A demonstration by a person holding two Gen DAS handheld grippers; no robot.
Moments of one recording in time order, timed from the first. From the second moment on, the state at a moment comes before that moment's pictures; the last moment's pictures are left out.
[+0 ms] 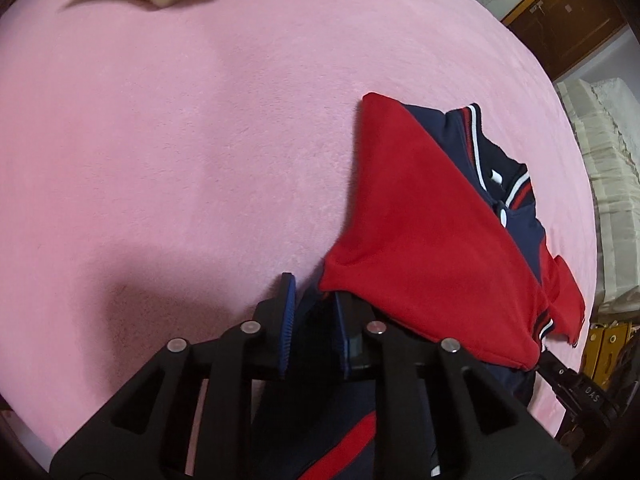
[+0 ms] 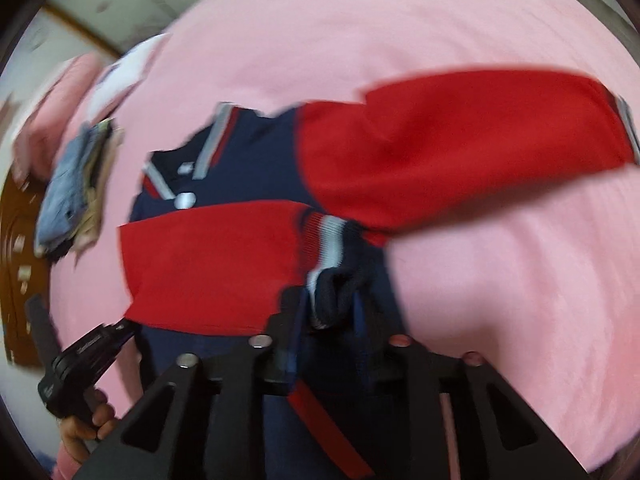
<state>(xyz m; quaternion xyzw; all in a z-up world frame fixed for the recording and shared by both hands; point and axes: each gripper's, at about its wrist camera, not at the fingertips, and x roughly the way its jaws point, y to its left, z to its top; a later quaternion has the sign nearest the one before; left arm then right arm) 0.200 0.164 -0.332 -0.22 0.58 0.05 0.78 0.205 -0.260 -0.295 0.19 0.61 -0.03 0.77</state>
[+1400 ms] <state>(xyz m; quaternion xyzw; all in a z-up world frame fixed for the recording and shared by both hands) 0.343 0.054 -0.303 -0.11 0.63 -0.04 0.77 0.271 -0.175 -0.305 0.24 0.58 0.08 0.77</state>
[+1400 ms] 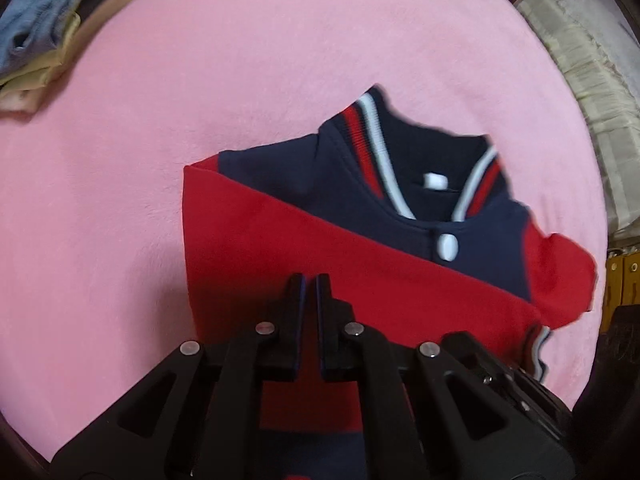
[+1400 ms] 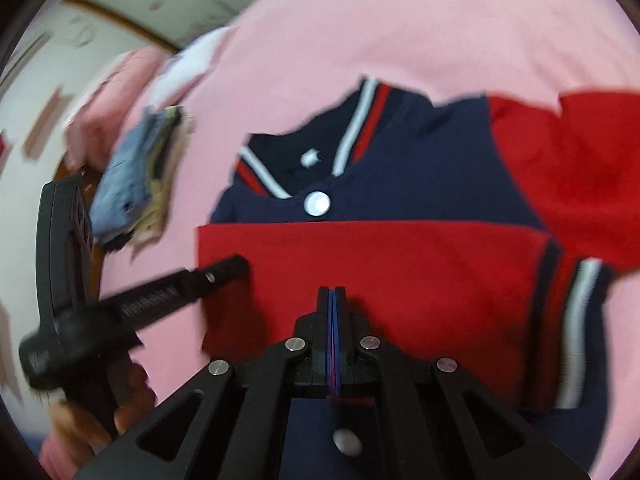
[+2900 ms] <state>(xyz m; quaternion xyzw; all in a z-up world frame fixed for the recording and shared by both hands) 0.235 -0.140 -0.235 -0.05 0.64 -0.03 0.77 0.208 -0.524 -0.338 0.50 0.39 -0.16 0.76</state>
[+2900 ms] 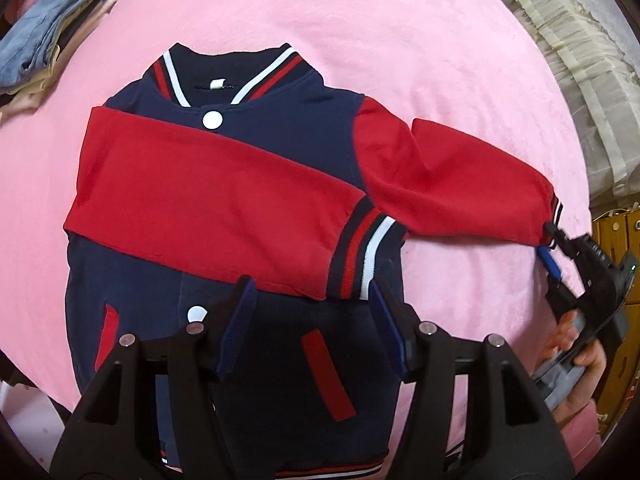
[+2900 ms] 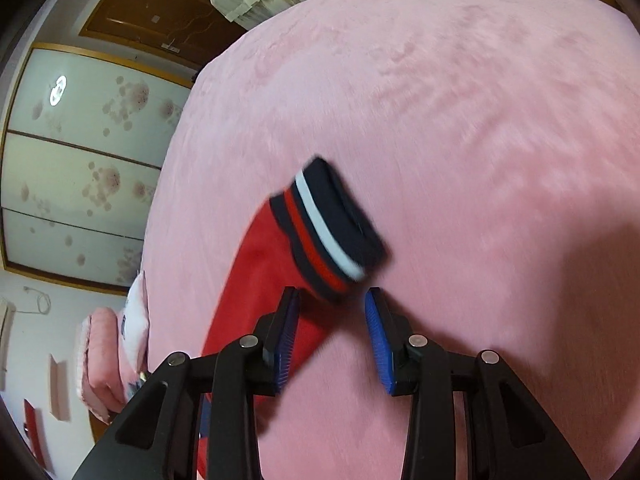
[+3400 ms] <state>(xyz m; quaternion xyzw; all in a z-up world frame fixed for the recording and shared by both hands) 0.235 -0.089 -0.229 -0.06 0.63 0.05 0.77 0.249 -0.484 -0.243 0.34 0.35 -0.13 0.86</state>
